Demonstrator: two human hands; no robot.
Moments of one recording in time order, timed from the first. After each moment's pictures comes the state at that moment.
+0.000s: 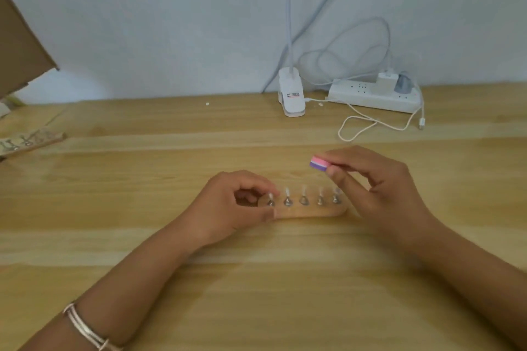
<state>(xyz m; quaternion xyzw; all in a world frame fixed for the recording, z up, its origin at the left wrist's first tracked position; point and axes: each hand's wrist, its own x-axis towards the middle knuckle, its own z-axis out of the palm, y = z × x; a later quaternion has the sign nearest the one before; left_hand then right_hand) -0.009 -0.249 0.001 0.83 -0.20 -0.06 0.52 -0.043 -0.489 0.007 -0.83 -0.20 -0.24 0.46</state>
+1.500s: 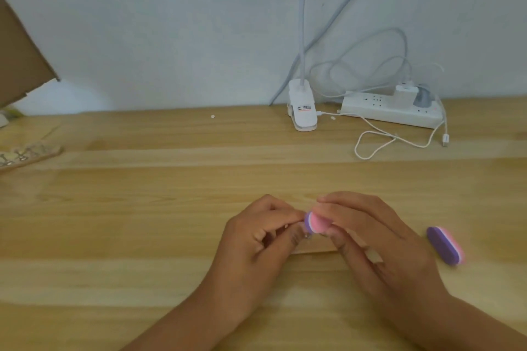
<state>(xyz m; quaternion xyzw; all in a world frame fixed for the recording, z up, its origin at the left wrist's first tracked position) -0.035 -0.274 -0.002 0.79 -0.25 0.07 0.55 -0.055 -0.459 -0.021 -0.81 -0.27 -0.38 0.35</state>
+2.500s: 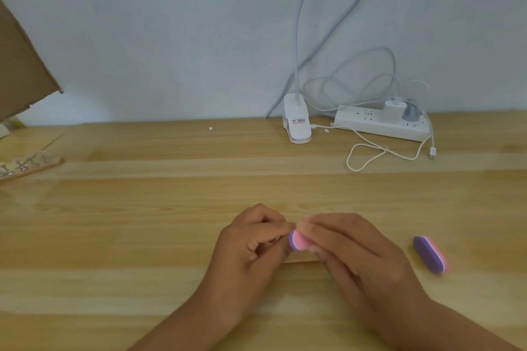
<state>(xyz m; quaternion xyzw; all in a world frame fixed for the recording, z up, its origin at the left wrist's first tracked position) -0.034 -0.273 0.001 0.80 -0.26 0.11 0.53 -0.051 -0.459 -0.027 -0.81 -0.32 -0.38 0.31</state>
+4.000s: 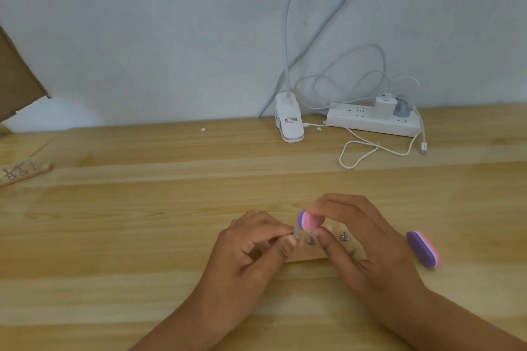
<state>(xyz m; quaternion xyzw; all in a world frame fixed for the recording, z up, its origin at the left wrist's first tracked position) -0.035 -0.273 -0.001 0.79 -0.28 0.07 0.54 -0.050 -0.464 -0.020 -0.81 -0.25 -0.38 0.37</state>
